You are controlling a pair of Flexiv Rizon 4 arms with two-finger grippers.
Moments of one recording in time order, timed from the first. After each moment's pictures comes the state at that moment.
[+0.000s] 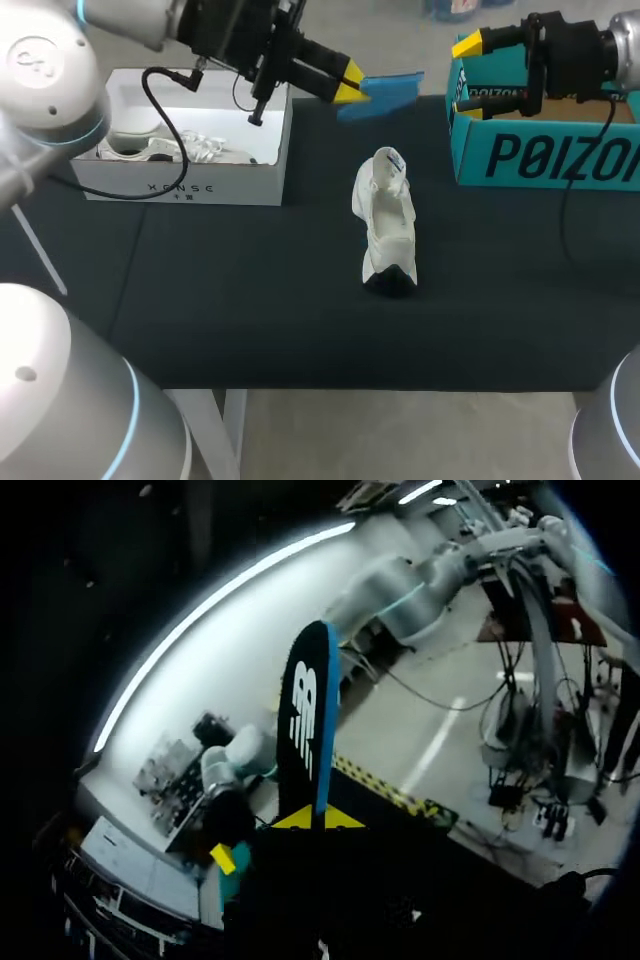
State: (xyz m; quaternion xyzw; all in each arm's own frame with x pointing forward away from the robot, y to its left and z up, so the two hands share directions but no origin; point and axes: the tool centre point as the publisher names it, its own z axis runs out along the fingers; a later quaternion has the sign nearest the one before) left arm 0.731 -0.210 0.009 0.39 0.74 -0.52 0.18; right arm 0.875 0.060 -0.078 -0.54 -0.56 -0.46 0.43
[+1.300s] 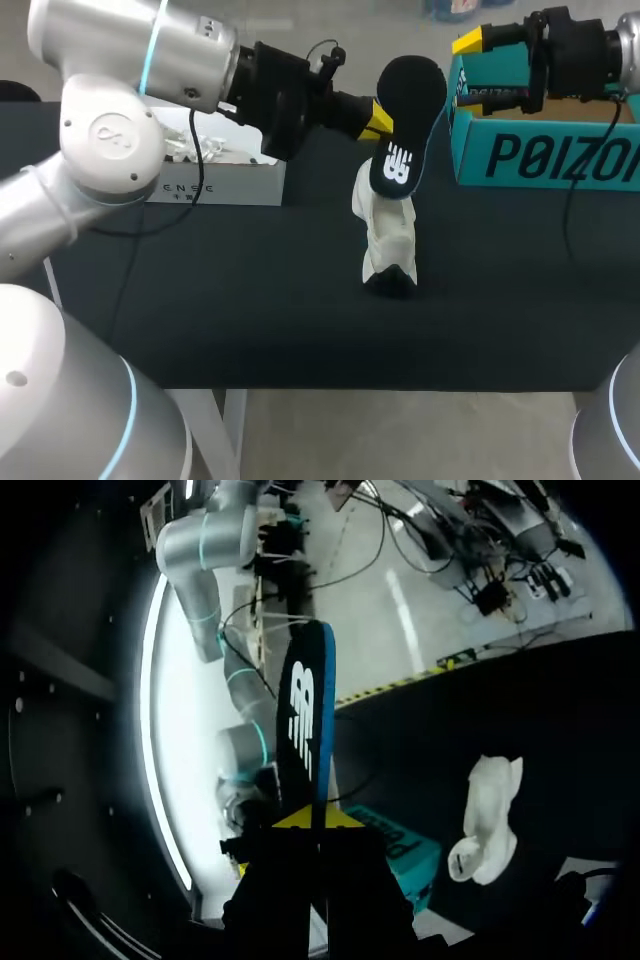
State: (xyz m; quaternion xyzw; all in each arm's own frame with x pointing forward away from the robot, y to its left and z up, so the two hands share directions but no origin) left arm 0.782 -0.246 -0.068 0.63 0.55 -0.37 0.42; right arm 0.867 0.065 -0.068 -0.54 -0.56 -0.50 0.39
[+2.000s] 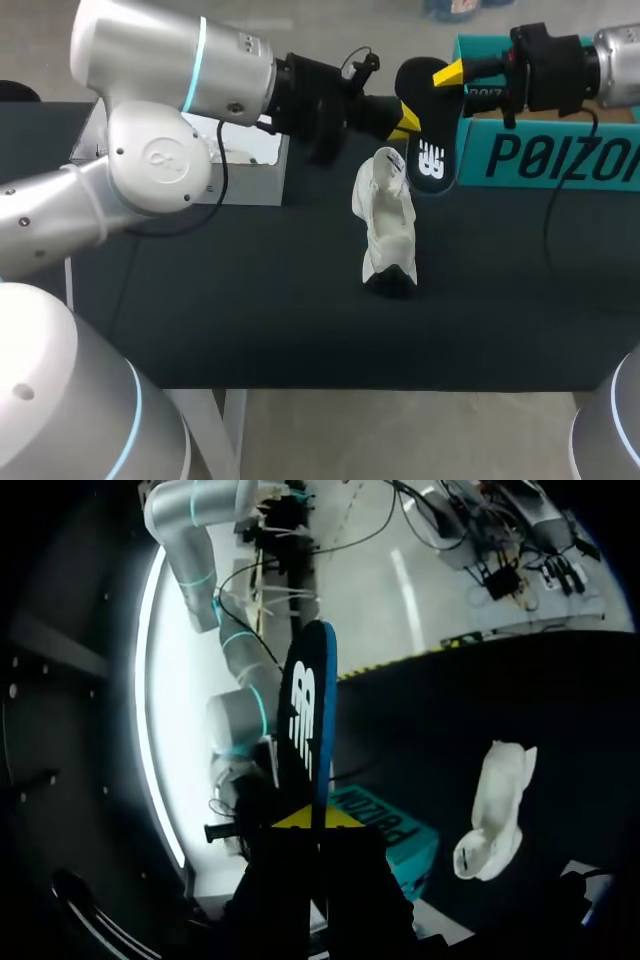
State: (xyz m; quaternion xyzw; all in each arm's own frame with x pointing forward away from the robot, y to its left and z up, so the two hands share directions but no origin) left arm 0.806 -0.280 -0.083 0.60 0.58 -0.34 0.44; right arm 0.855 0.088 -0.081 -0.53 -0.56 -0.49 0.42
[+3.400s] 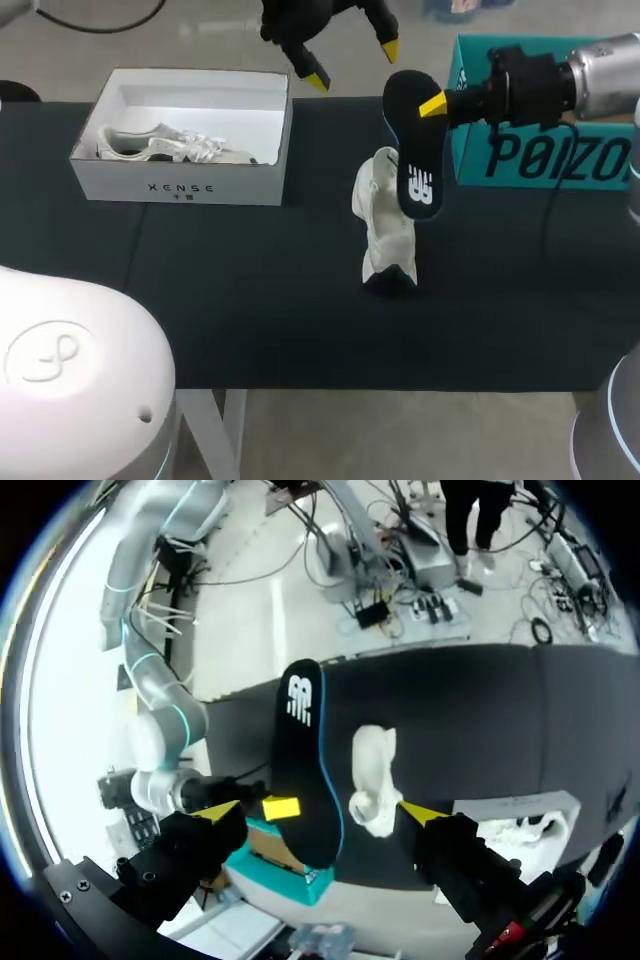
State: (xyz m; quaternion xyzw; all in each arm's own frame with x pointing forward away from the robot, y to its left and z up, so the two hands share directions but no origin) left arm 0.842 -0.211 -0.025 0.72 0.65 -0.15 0.20; right arm 0.865 0.101 -0.125 -0.54 -0.56 -0.44 0.44
